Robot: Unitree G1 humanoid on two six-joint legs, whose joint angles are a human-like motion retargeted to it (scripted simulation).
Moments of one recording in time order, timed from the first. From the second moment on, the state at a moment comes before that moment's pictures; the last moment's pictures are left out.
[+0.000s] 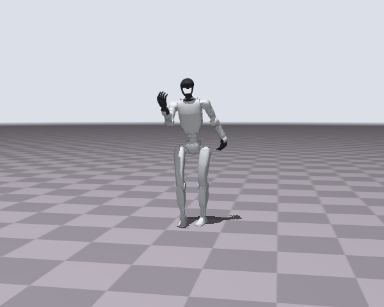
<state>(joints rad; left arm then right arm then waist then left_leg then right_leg) 0.31 0.31 0.09 1.33 1.00 0.03 -0.81 -0.90 -0.22 0.01 0.21 1.29 -0.46 0.37 0.09 0.05 0.01 -0.18 -0.10 -0.12 0.14 -0.17 0.05 -0.44 0.09 0.08 0.46 -0.06 0.07</state>
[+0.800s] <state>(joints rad) 0.55 0.14 0.16 1.53 0.92 0.10 -0.72 -0.83 -0.33 -0.05 0.22 1.23 -0.46 0.36 0.34 -0.04 0.00 -0.58 0.19 0.36 0.07 -0.03 -0.24 0.19 0.04 -0.15 0.09 -0.28 0.00</state>
